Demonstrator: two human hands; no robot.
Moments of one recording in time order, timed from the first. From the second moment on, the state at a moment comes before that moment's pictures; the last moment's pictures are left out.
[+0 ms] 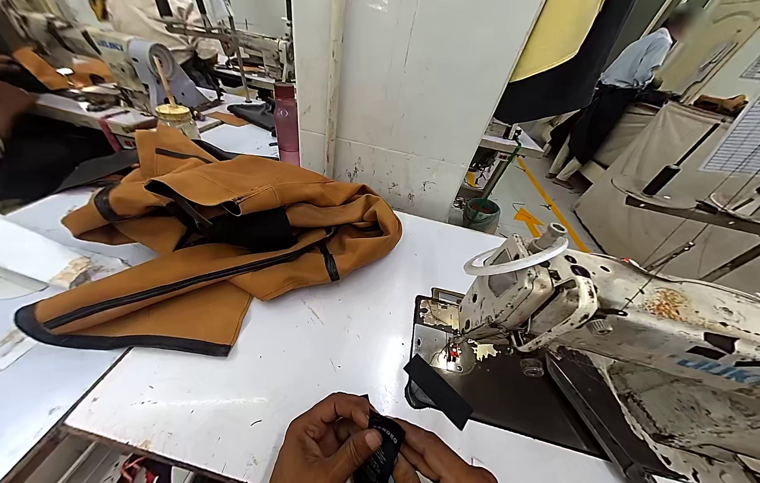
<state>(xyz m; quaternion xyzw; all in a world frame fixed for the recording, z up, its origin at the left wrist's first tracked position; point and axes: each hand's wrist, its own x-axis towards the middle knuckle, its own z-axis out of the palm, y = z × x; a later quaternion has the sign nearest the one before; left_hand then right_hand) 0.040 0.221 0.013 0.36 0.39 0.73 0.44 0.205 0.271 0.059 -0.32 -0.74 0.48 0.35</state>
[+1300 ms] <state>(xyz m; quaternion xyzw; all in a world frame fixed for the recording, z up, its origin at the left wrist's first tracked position) 0.022 0.211 0.000 0.31 0.15 0.79 0.50 0.205 0.298 0.058 -0.40 -0.88 0.19 0.18</state>
